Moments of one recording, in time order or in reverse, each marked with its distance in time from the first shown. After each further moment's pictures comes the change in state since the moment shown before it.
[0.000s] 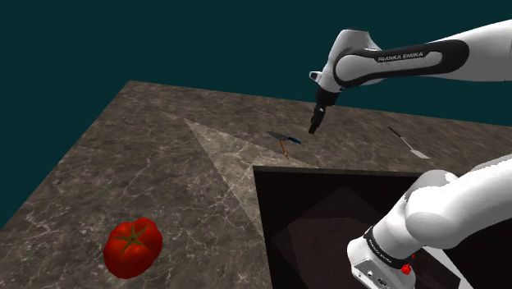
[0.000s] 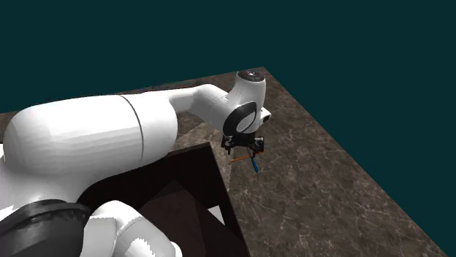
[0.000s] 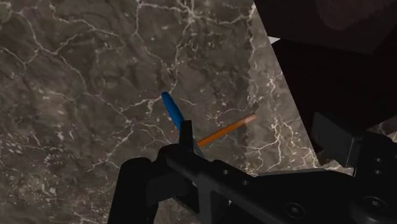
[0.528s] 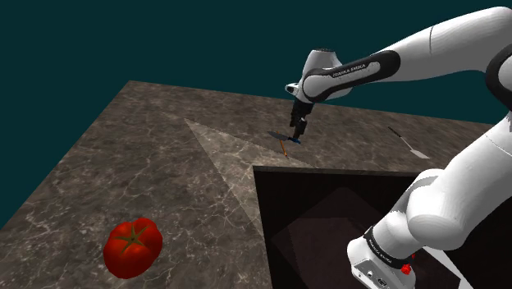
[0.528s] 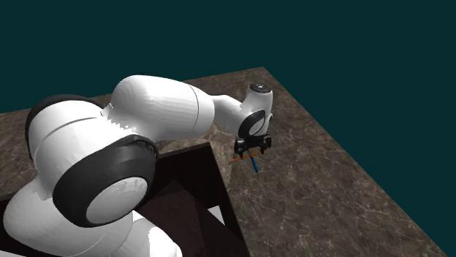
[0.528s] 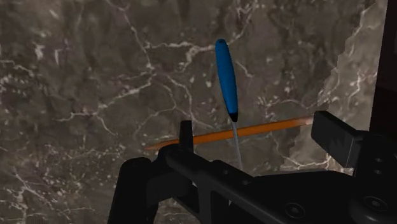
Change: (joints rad) arm 0.060 0.317 -0.054 0.104 0.023 0.218 -0.355
